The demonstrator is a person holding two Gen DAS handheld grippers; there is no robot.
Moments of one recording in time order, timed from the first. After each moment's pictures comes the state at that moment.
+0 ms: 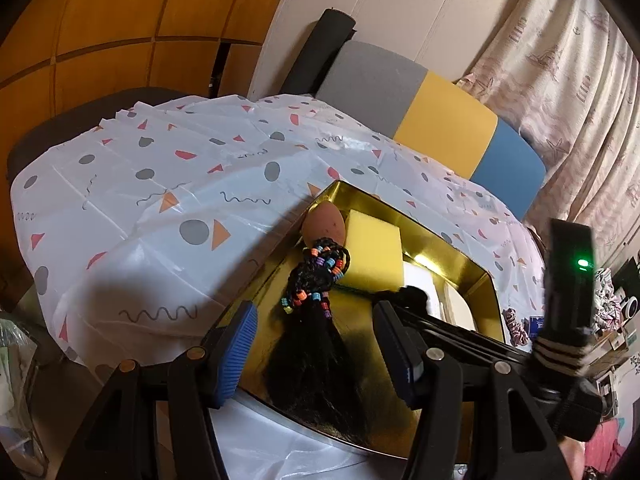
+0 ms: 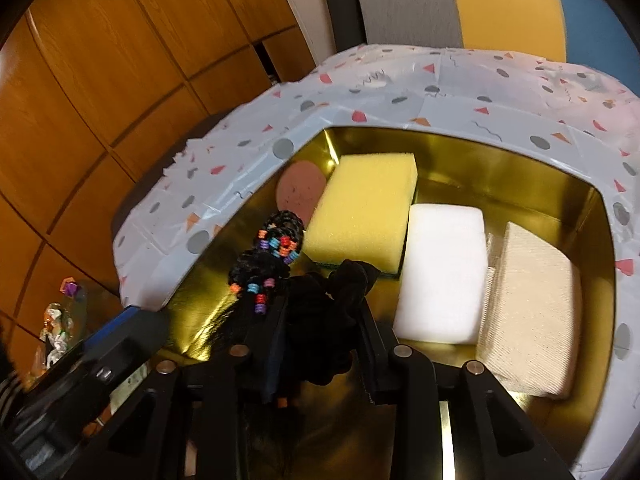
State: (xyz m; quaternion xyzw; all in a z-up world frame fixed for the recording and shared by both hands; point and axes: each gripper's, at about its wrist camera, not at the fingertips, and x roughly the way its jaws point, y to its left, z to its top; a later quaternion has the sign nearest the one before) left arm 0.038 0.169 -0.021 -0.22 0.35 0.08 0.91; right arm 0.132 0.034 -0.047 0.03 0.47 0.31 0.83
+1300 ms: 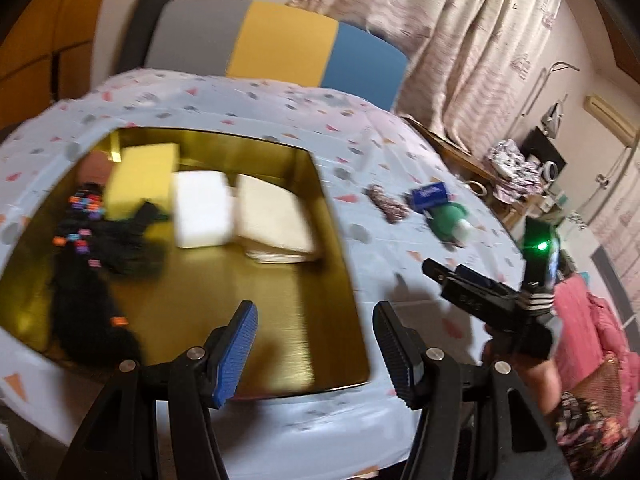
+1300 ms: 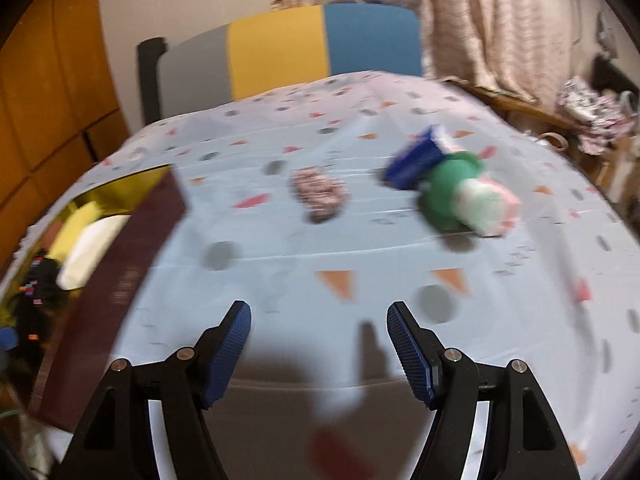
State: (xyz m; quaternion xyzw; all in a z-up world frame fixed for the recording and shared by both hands) left arm 0.036 0.010 -0.025 -0.11 0.41 -0.18 0.89; right arm 0.071 -0.253 -0.073 0.05 0.38 -0.01 0.92
